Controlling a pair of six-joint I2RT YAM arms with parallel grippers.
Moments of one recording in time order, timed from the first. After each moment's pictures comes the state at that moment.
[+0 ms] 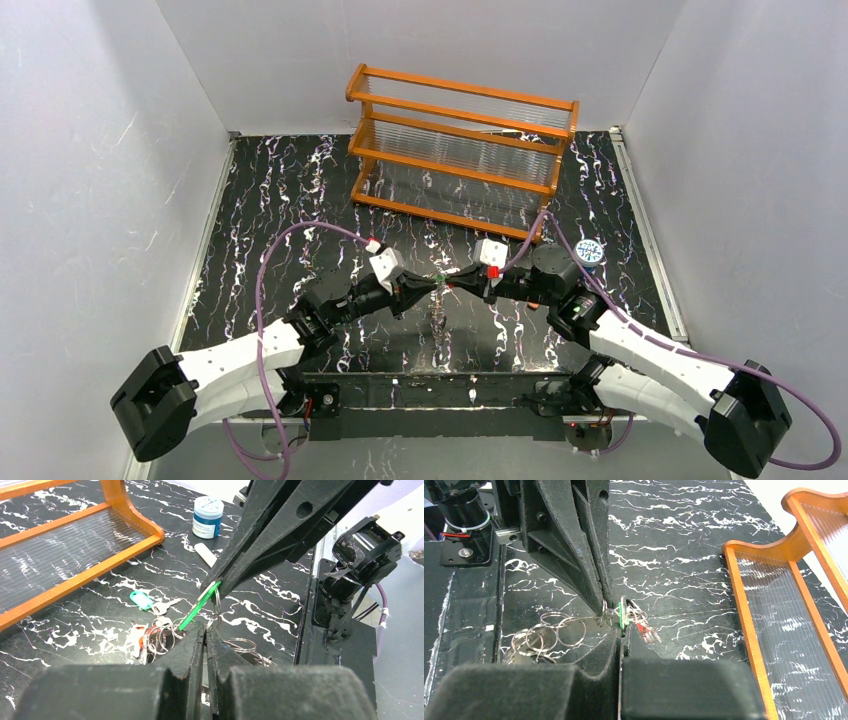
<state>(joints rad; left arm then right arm) -0.86 0.96 0.35 0.60 0.31 -0.10 0.79 0.90 0.49 0.28 -0.54 -0.28</state>
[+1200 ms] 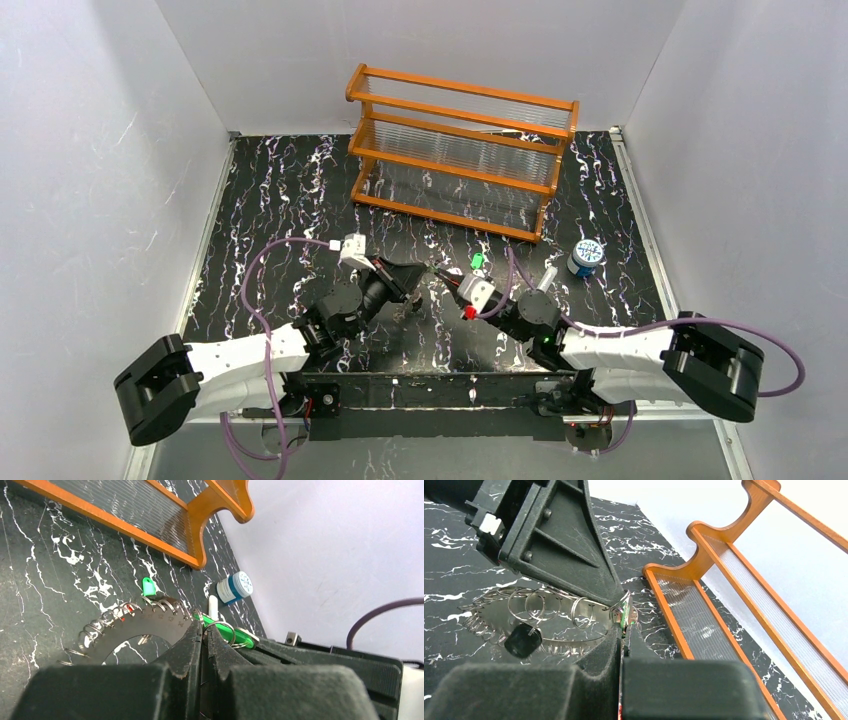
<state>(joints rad) -0.99 1.01 0.32 0.65 -0.36 -0.86 1.10 1.12 0.25 0.99 0.04 -0.46</state>
